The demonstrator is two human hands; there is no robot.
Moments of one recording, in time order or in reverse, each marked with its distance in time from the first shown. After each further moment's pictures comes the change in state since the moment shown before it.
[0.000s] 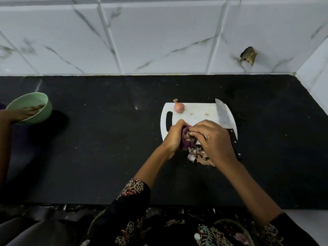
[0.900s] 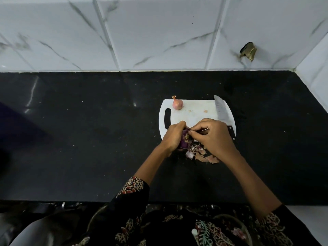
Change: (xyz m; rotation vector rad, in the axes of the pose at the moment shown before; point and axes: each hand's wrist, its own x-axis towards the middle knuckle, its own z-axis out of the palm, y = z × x) left_hand -0.001 -0.003 -0.001 0.247 0.027 0.034; right_hand 0.005 0.010 -0.004 0.213 -0.129 0.333
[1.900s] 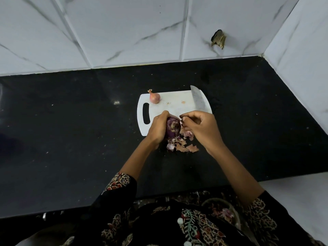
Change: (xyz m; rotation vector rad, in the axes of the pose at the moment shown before) left_hand 0.008 0.004 0.024 -0.064 0.007 0.064; right_hand -0.017 0.014 -0.019 0.314 0.149 0.320
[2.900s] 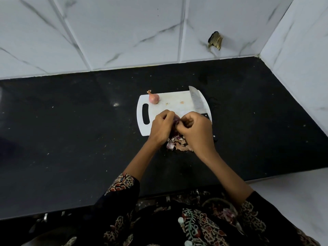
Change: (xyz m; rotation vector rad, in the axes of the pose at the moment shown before) left_hand -0.010 0.005 0.008 0.141 0.076 0.196; right_hand -0.014 -0.001 0.020 -0.322 0.168 -0.164
